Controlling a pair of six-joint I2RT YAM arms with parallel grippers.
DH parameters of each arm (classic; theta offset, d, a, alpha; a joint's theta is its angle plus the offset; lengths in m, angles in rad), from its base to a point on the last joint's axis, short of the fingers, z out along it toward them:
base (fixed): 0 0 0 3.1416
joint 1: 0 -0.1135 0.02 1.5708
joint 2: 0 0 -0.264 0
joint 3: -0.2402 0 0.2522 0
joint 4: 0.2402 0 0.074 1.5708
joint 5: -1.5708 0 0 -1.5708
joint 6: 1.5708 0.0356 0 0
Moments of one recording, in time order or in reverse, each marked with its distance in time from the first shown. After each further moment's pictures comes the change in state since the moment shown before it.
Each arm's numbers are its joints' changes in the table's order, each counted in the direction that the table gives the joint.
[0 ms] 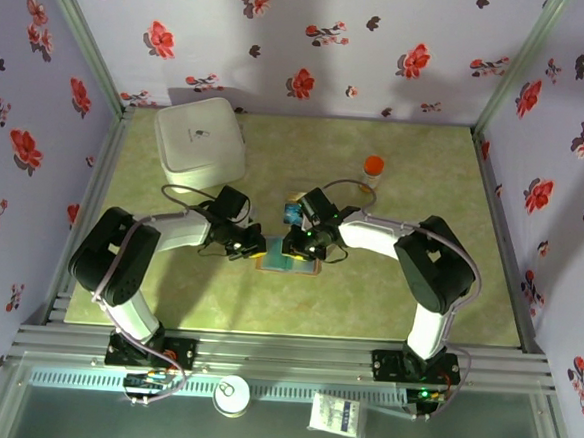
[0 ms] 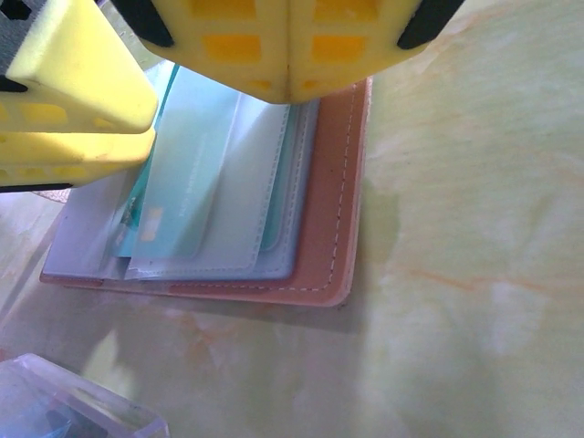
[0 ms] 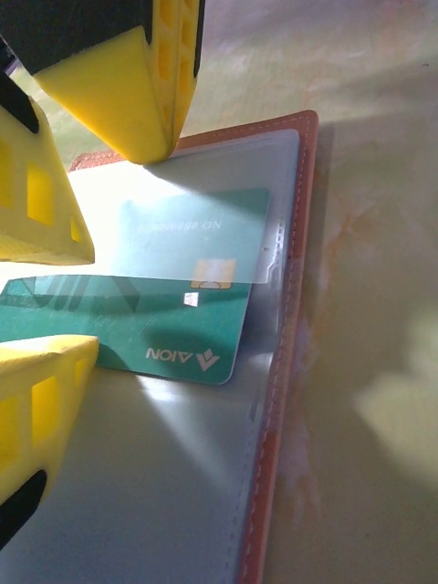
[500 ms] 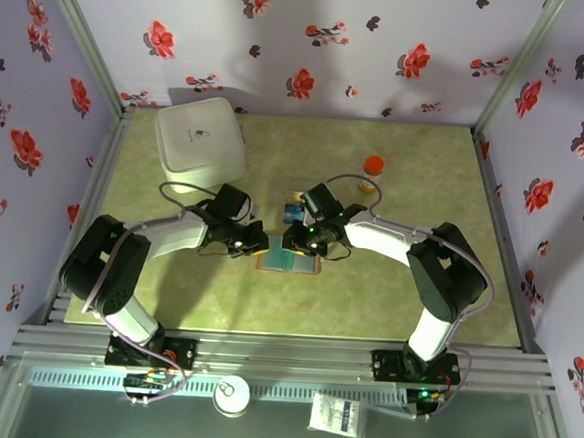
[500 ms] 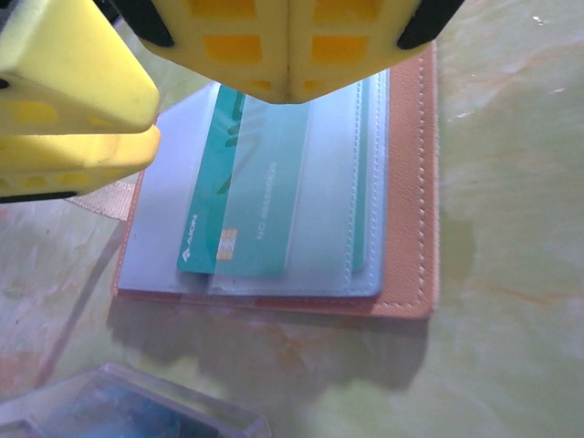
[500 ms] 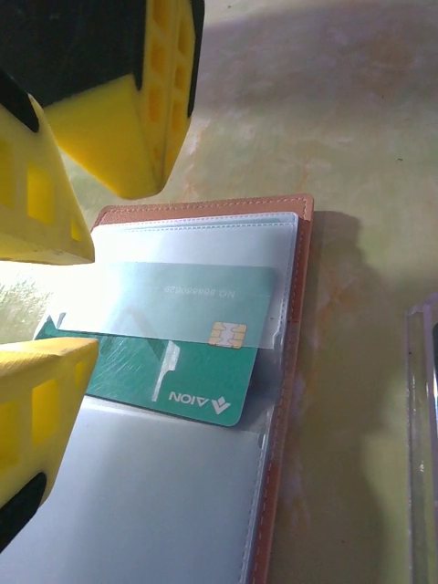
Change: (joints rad) left arm 0.031 -0.064 -0.001 0.002 0.001 -0.014; right arm 0.000 -0.074 0.000 0.010 -0.004 0.000
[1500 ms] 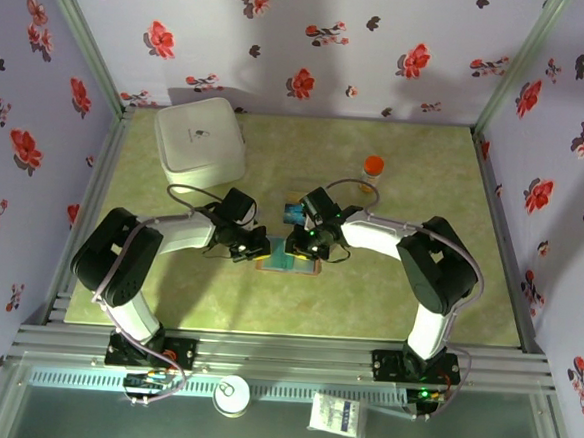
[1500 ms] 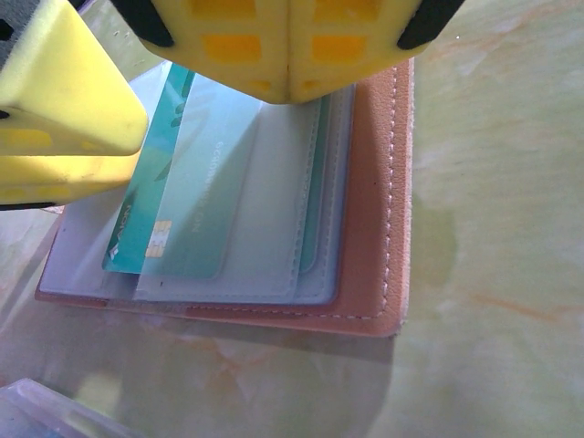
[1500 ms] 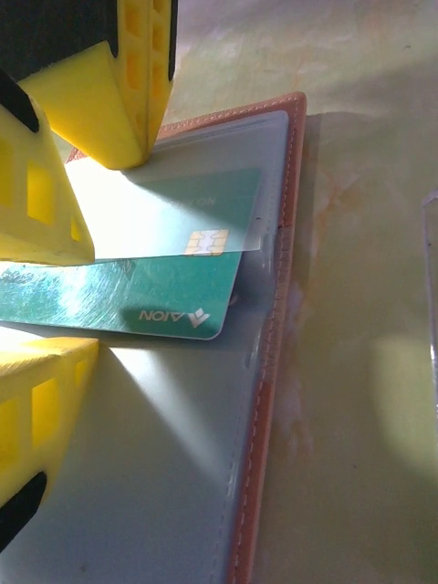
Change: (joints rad) left arm 0.020 0.071 -0.009 -0.003 0.033 -0.002; right arm 0.015 0.064 0.008 -0.001 -0.014 0.000
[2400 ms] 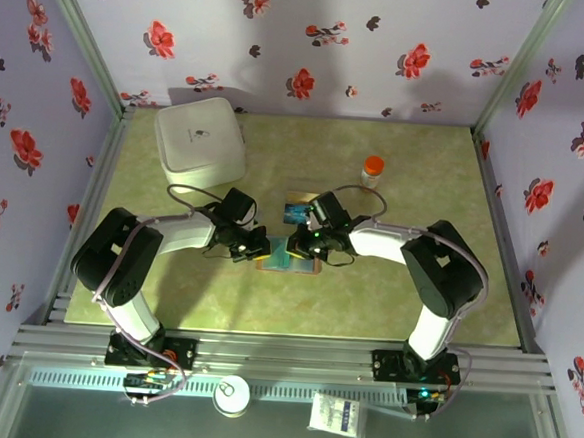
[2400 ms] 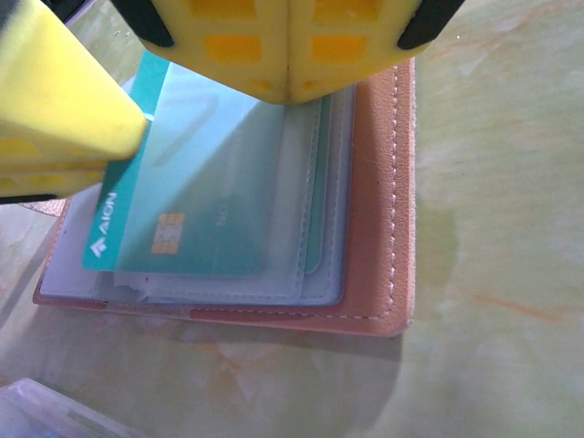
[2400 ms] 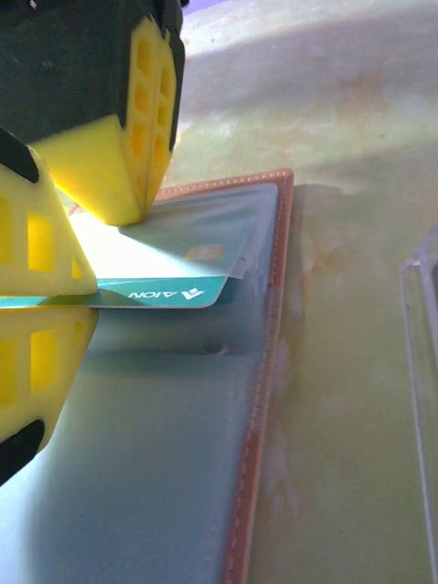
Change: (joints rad) left arm 0.000 0.000 0.000 0.000 0.000 0.000; right arm 0.030 -0.052 0.134 -0.242 0.097 0.069
